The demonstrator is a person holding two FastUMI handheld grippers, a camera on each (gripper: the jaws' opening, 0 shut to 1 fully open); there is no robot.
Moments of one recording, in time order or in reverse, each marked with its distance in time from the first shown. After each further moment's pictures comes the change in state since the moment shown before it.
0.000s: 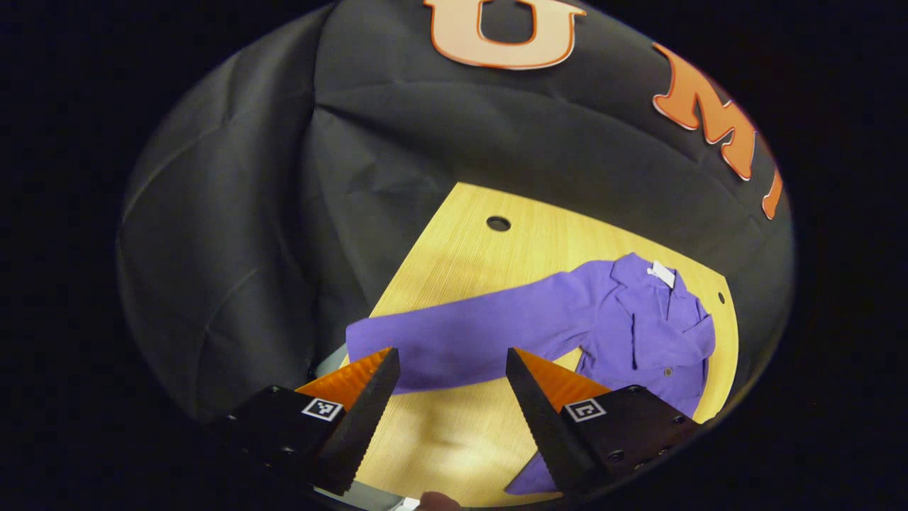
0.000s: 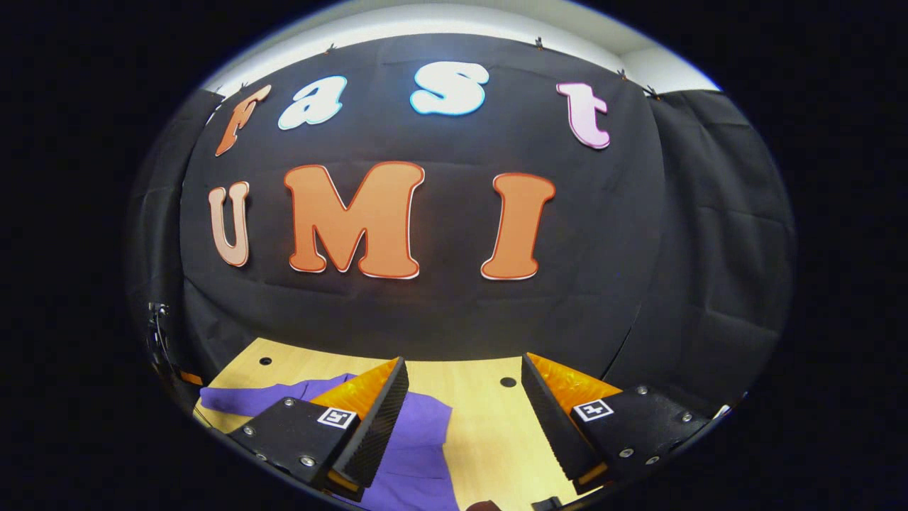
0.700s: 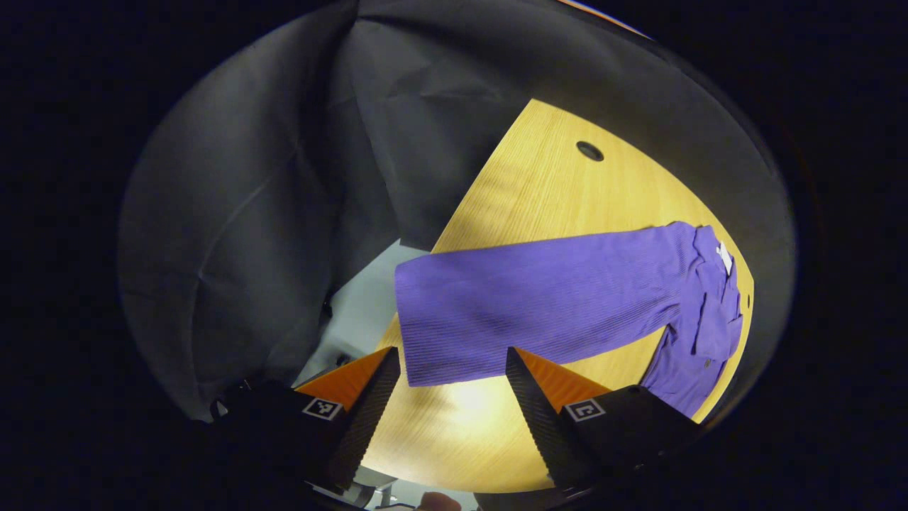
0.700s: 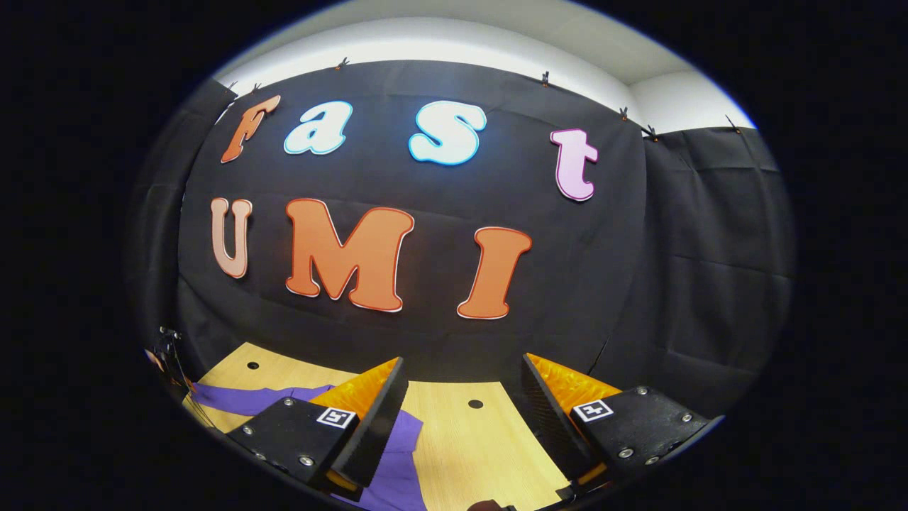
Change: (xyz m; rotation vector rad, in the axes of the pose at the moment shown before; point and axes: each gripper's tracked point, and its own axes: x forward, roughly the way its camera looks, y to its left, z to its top) left arm 0.096 0.093 -0.066 -0.115 0.369 0.074; right arm -0.056 -0.022 0.078 -0.063 -0.090 -0.047
